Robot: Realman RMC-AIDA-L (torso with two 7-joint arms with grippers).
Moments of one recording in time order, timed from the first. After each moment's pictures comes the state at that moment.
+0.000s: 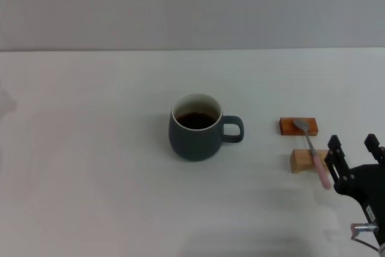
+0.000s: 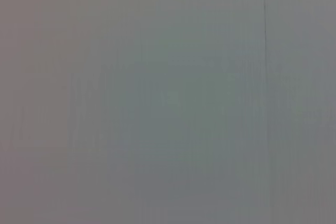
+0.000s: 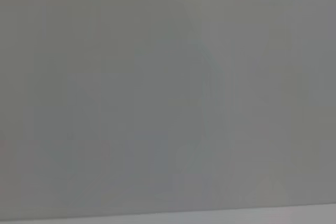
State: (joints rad) left arm -0.38 -2.01 1.56 0.25 -0.39 1.09 -0.16; right arm -0.18 1.99 0.57 1.15 -2.06 -0.94 -0.55
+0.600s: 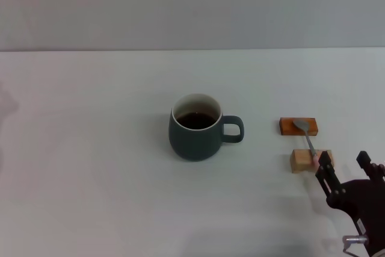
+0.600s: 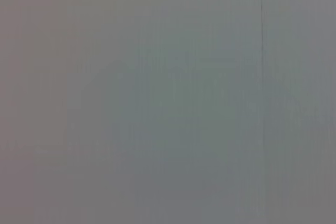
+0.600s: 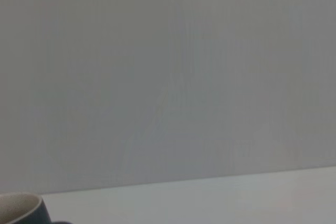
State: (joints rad) left arm -0.38 -2.02 1.57 0.25 -0.39 1.10 -0.16; right arm -0.16 2.03 0.56 1.04 -2.06 -0.93 -0.47
